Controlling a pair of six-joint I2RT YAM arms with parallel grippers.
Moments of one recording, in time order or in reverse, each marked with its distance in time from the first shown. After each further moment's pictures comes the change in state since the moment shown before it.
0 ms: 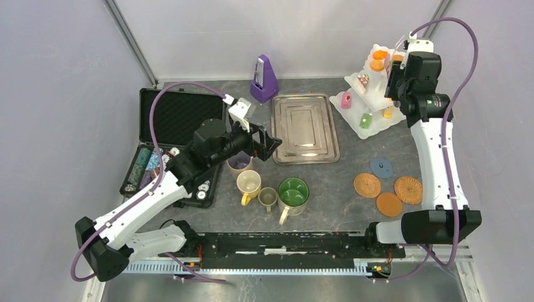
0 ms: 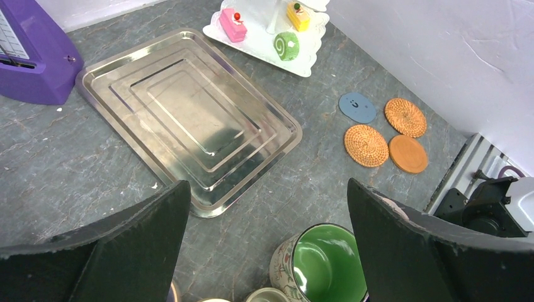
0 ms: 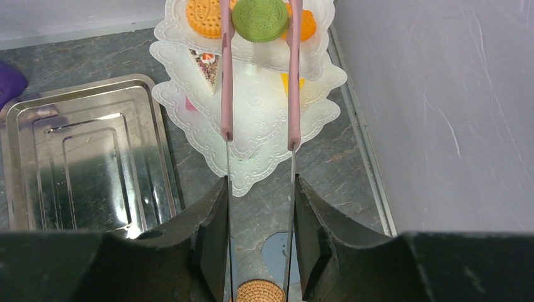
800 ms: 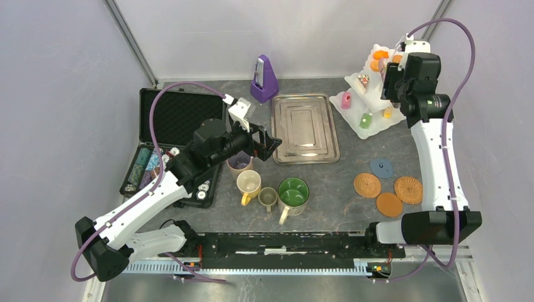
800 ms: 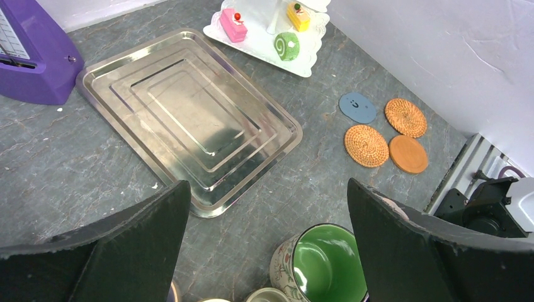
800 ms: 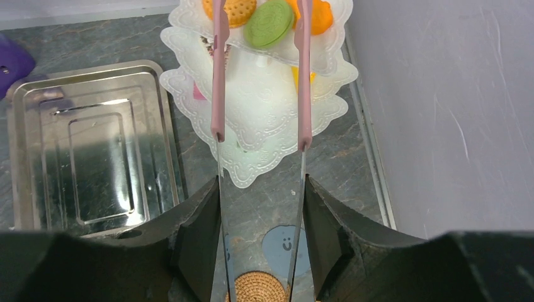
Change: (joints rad) left arm 0.001 0.000 0.000 0.000 0.000 0.000; right arm 0.000 0.006 0.003 -0.021 -0.024 -0.020
